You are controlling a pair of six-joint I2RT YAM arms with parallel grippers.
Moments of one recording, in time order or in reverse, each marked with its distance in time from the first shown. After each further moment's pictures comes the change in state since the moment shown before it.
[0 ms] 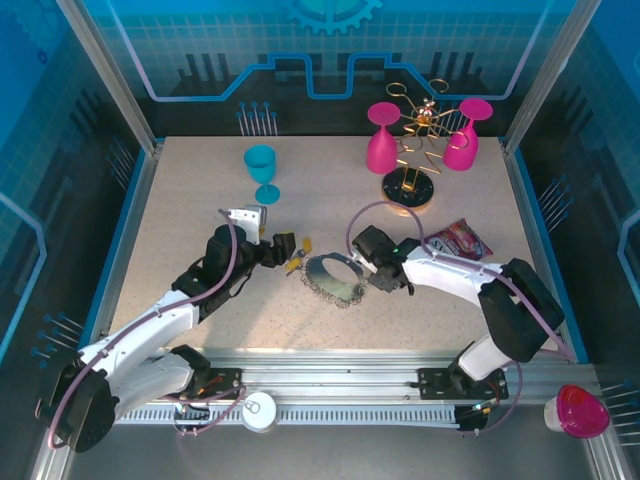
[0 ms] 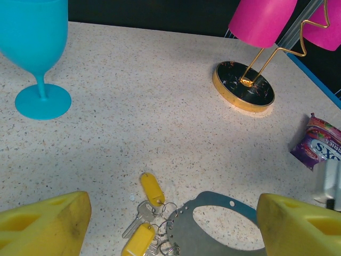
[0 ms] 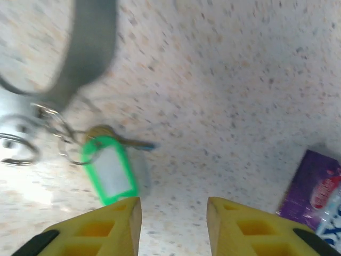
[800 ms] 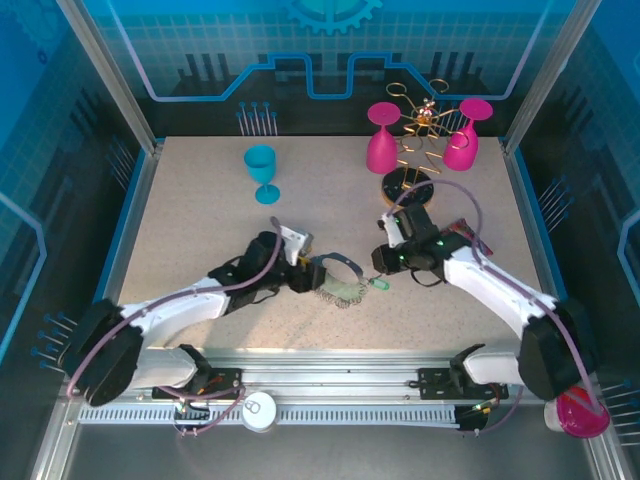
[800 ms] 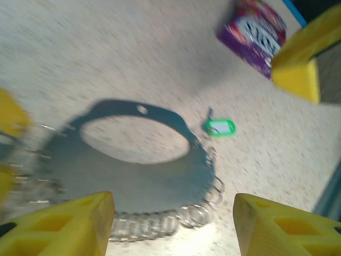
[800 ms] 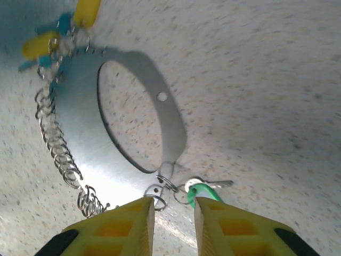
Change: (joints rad) left arm -0.180 0.303 0.046 0.008 0.300 -0.040; right arm -0.217 -0.243 -0.055 0.082 -0.441 0.490
